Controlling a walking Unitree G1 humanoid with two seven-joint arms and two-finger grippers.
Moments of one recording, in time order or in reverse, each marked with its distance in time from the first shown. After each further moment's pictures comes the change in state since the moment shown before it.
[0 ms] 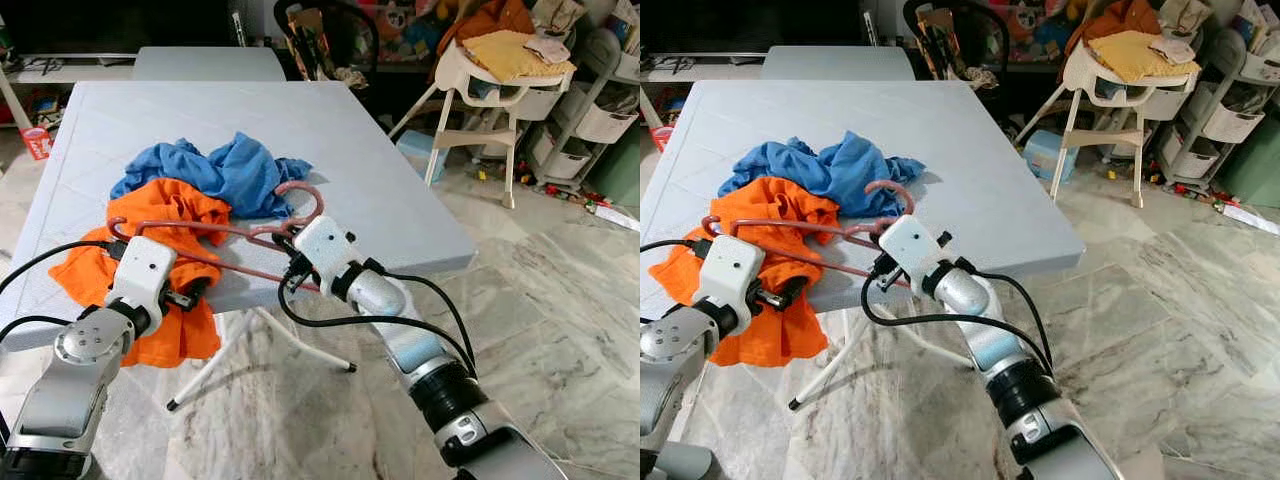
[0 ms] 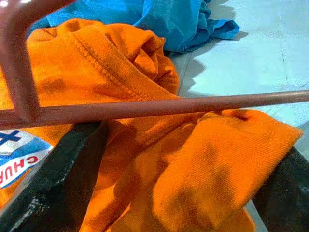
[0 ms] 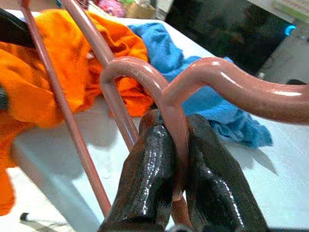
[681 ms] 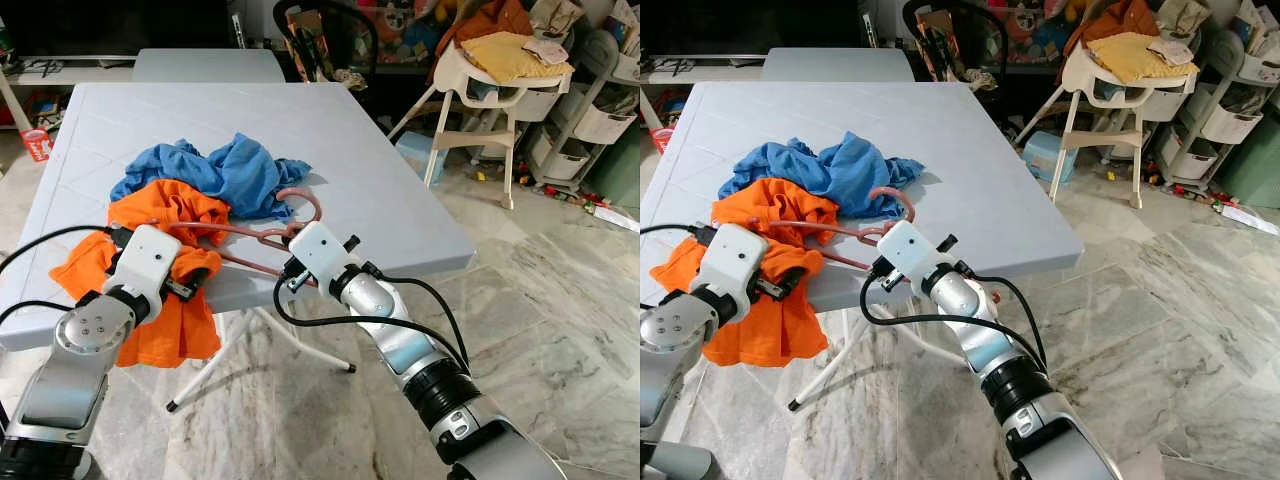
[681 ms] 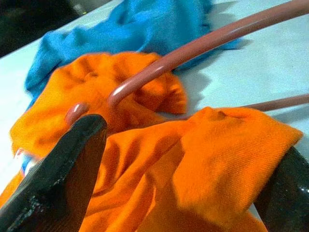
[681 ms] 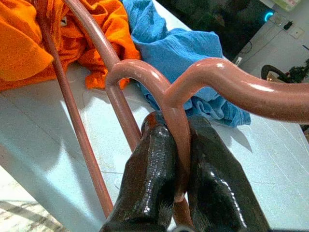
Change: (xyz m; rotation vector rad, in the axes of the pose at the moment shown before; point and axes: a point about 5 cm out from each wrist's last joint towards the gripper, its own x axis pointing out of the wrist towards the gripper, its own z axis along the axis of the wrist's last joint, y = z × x) left arm 0.000 0.000 0.020 0.146 -0.019 -0.022; right arm 0.004 0.002 -0.012 -0.079 0.091 -0.074
